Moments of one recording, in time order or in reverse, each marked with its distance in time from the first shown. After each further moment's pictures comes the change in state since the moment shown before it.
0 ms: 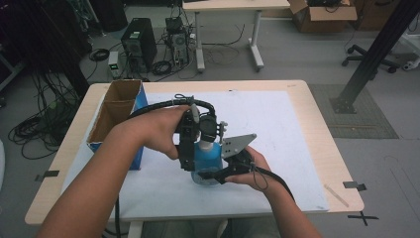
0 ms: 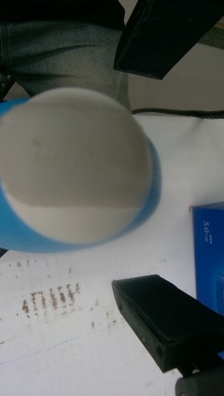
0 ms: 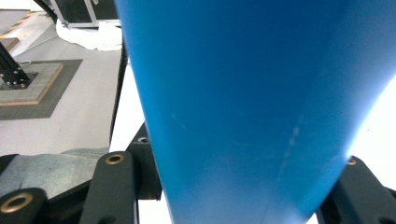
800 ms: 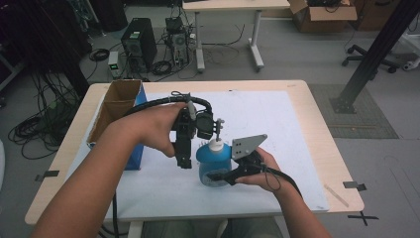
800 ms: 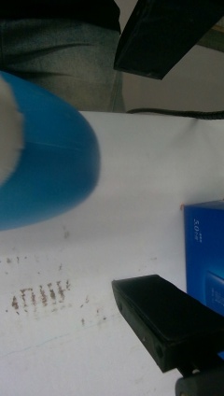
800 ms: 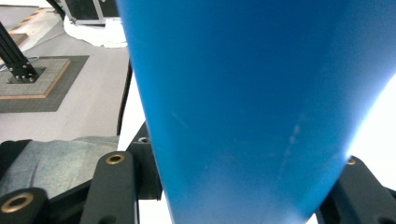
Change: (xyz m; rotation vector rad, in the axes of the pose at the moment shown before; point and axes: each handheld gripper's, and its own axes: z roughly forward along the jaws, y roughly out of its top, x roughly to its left) left arm 0.002 -0.006 -0.006 0.022 0.002 -0.007; right arm 0.000 -0.008 -0.021 0.002 0.019 -0.022
